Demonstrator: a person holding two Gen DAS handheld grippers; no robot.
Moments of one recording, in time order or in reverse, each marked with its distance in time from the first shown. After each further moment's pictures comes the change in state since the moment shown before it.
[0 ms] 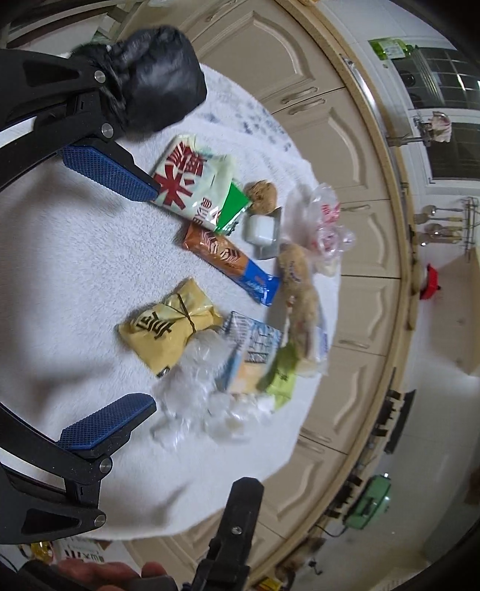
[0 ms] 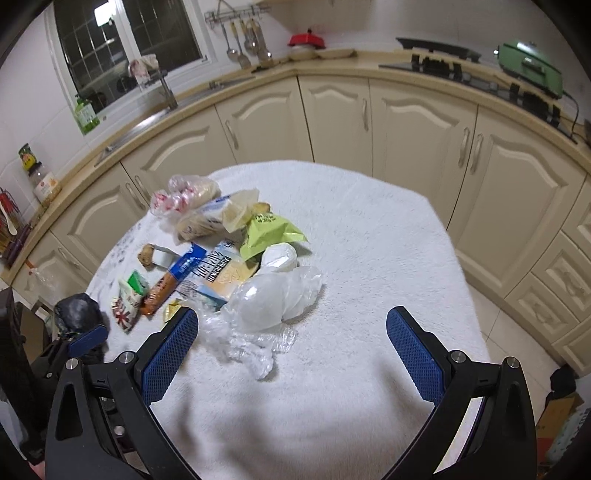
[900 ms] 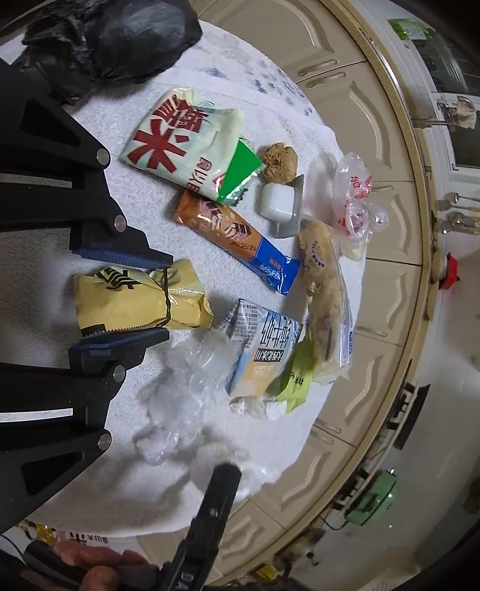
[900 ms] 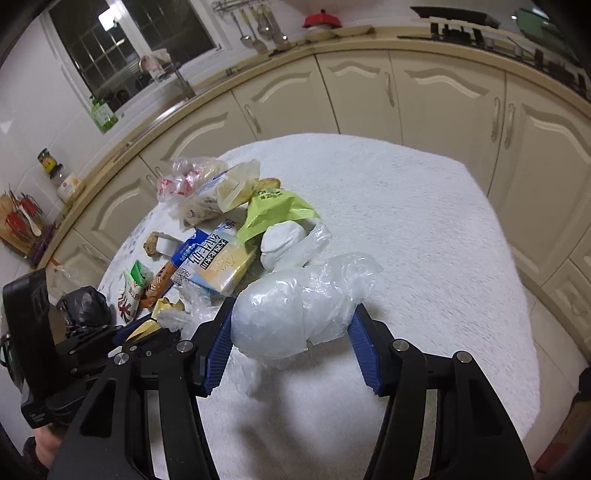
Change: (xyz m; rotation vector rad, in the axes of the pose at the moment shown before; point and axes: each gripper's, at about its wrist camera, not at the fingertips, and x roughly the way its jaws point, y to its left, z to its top) left arm 0.076 0.008 0.027 -0.040 0.060 -0.088; right arm 0.031 -0.024 -0.010 0.035 0.045 0.147
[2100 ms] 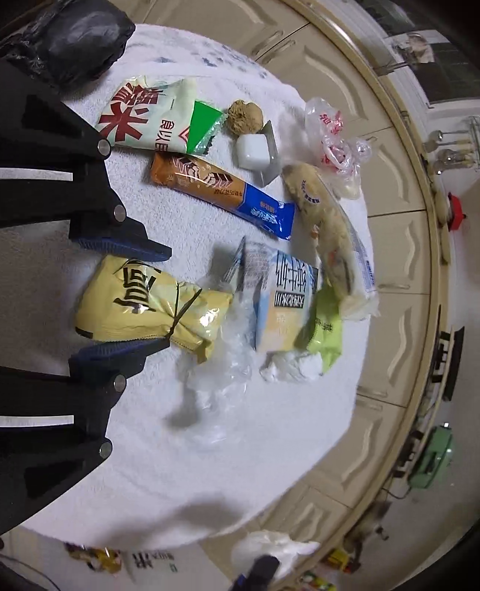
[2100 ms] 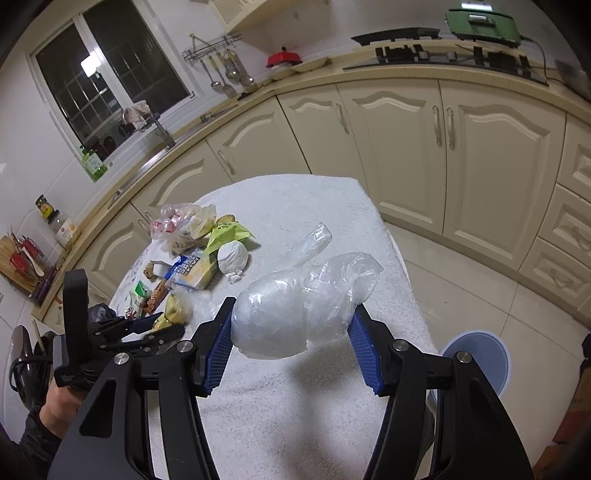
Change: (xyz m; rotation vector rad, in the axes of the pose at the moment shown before) left arm 0.014 -0.035 0.002 0.226 0.087 -0.009; right arm -0.095 -0.061 -0.030 0.115 -0.136 -0.025
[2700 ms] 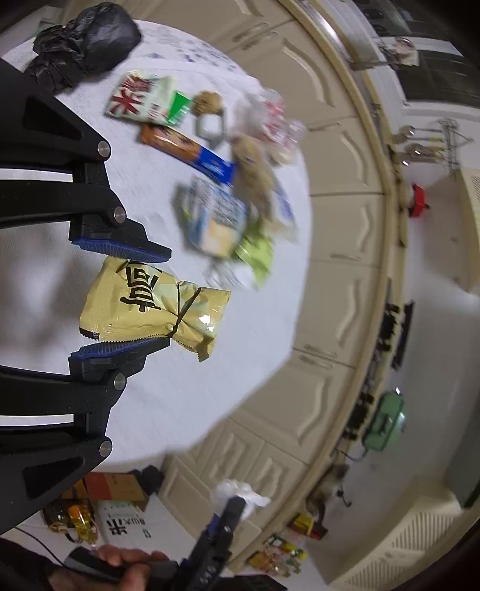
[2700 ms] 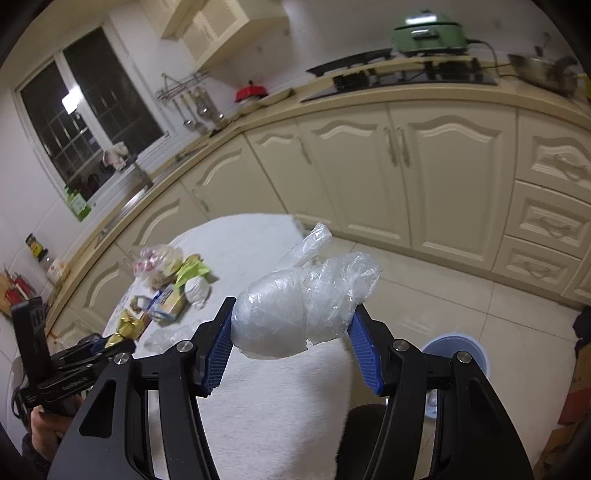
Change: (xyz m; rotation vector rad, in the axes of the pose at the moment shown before) left arm -0.076 -0.053 0.009 -0.011 -0.180 -0.102; right arm -0.067 -0.059 0.003 0.095 -0.130 -0.073
